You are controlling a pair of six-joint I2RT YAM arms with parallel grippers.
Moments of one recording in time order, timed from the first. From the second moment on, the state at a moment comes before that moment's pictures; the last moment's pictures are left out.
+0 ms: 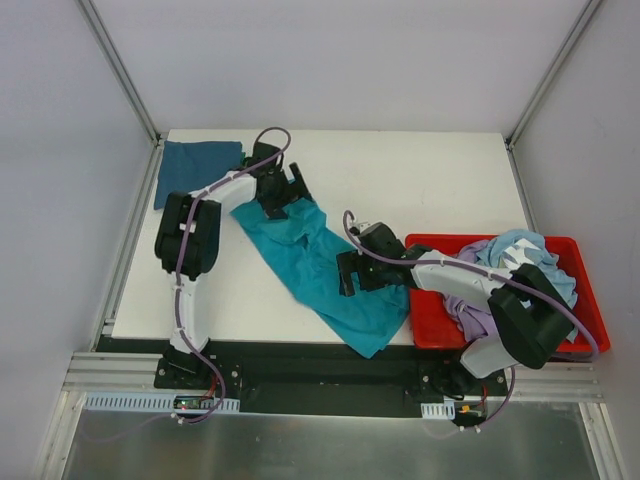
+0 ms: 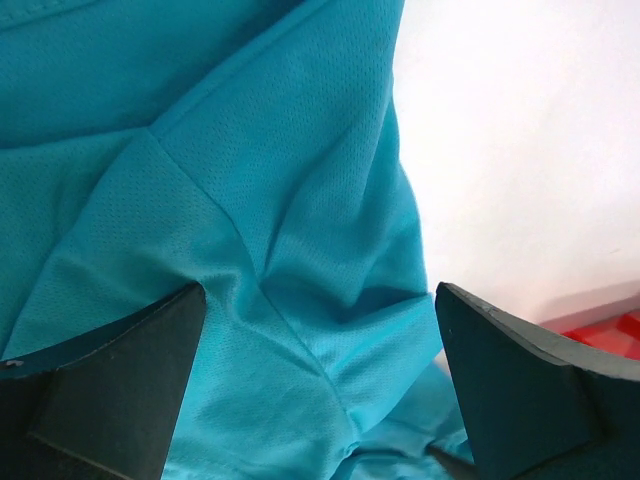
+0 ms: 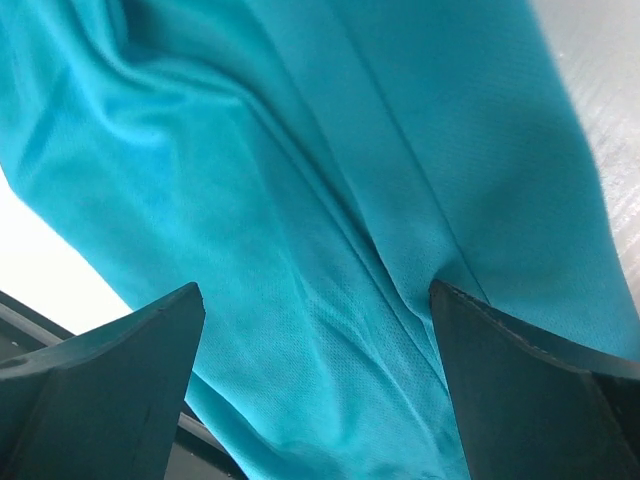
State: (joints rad) left arm -0.30 2.03 1.43 -0.40 0.25 -0.78; right arm 0.76 1.48 0.80 -0.32 -0.08 0.42
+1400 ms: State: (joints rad) left arm -0.31 2.31 1.98 -0.23 0.51 -0.89; right arm 0.95 1.28 0.84 -0.24 0.00 0.48
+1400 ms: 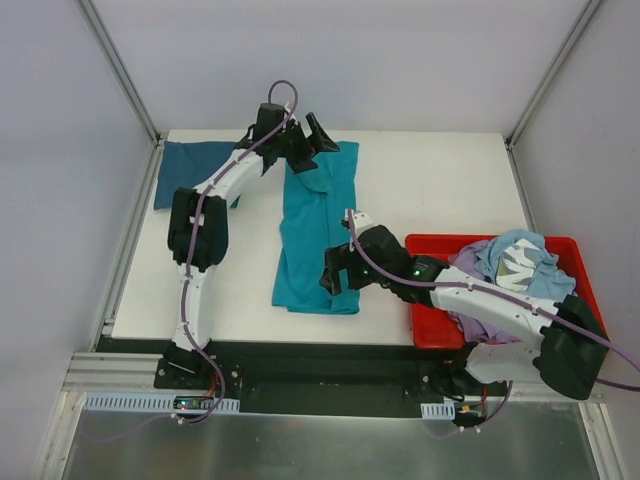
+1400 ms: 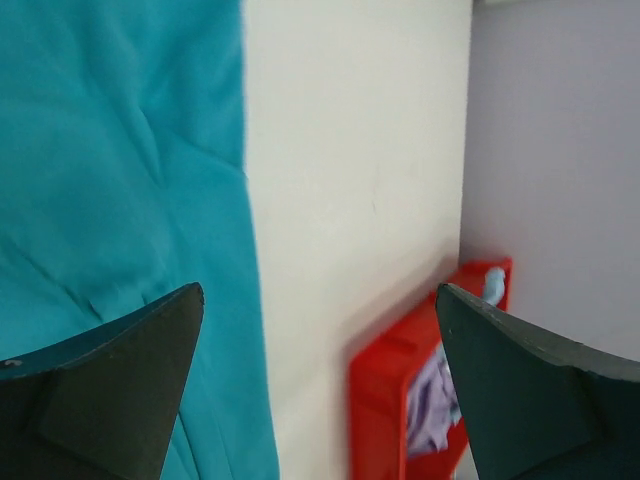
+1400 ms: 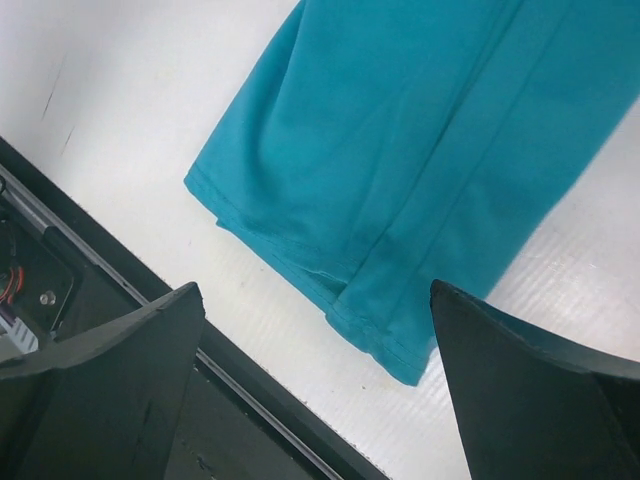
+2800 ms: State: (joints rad) left arm -0.41 1.16 0.51 -0.34 0.38 -0.76; right arm 0.93 1.18 0.62 -0.34 0.15 0.61
